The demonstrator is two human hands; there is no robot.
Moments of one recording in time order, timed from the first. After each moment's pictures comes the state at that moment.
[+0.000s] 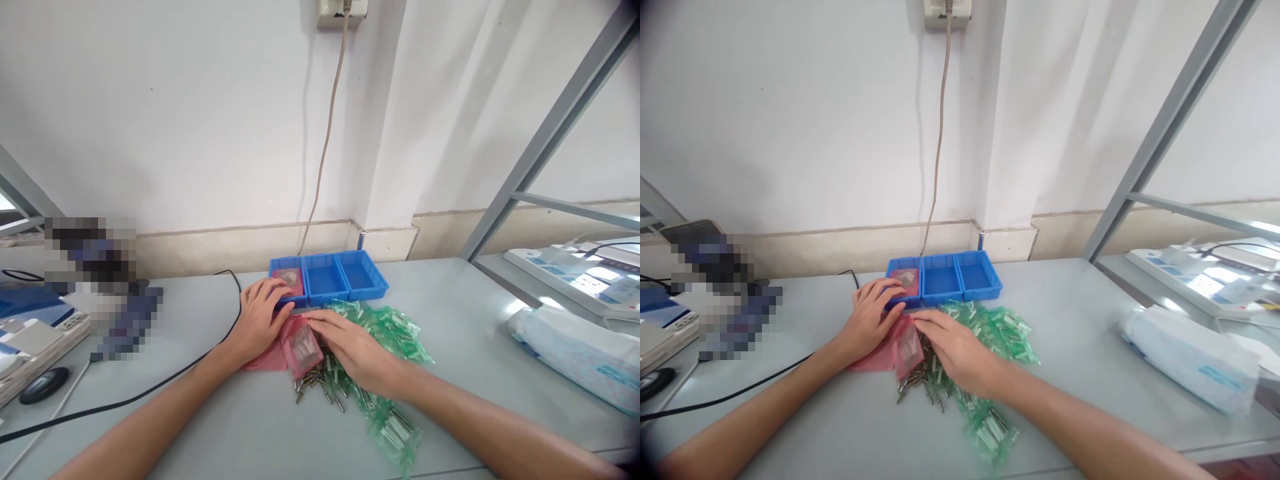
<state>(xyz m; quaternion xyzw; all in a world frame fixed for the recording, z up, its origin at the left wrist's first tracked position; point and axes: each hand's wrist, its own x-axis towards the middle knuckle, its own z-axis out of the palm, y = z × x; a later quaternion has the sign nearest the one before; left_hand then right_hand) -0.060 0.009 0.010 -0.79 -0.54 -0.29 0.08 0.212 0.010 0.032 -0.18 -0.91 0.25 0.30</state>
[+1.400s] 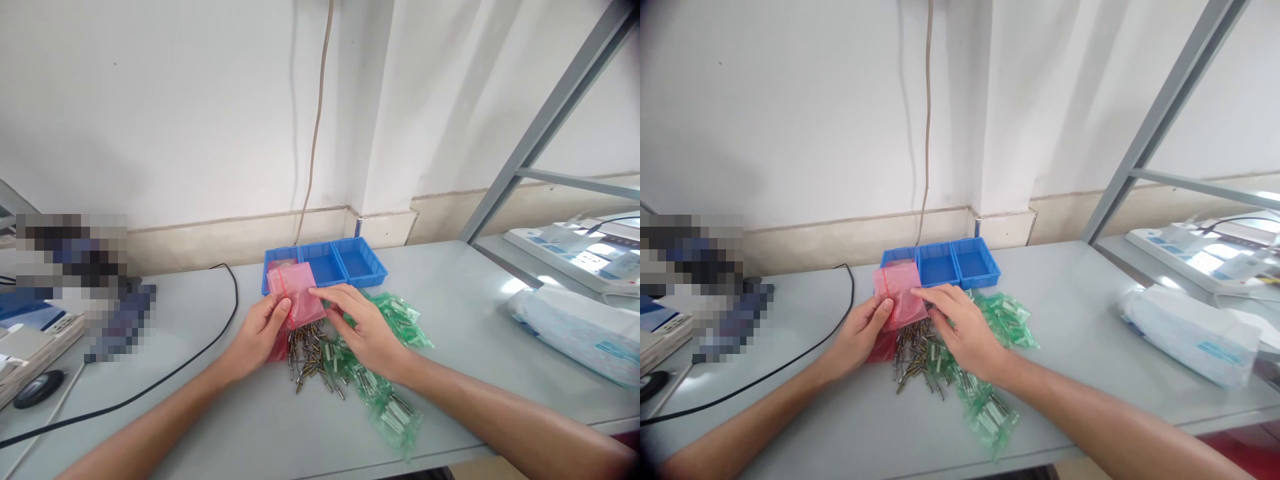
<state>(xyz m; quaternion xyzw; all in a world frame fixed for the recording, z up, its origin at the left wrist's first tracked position) -0.036 -0.021 0.021 -0.68 -0.51 -0.43 -0.30 0.212 0.010 0.034 -0.26 -0.83 0.25 0.42</state>
